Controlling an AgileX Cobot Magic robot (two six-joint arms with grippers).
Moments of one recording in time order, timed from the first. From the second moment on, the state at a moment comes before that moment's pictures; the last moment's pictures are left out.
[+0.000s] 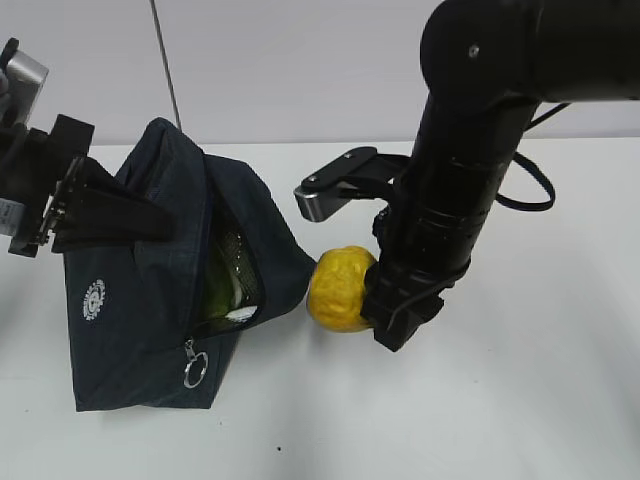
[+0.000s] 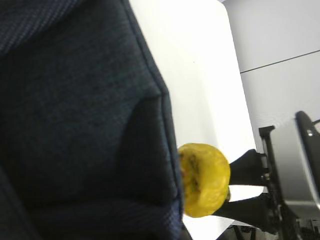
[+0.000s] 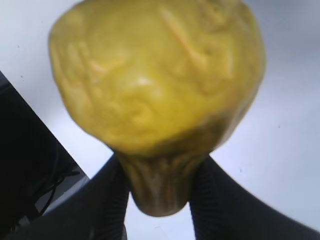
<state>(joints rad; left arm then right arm) -0.06 1.46 -0.86 -1.17 1.03 0.78 0.53 1.80 -1.35 0.19 1.13 -0.46</state>
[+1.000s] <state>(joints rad) -0.06 1.46 -0.86 -1.17 1.03 0.78 0.53 1.91 -1.48 0.64 0.85 -0.70</state>
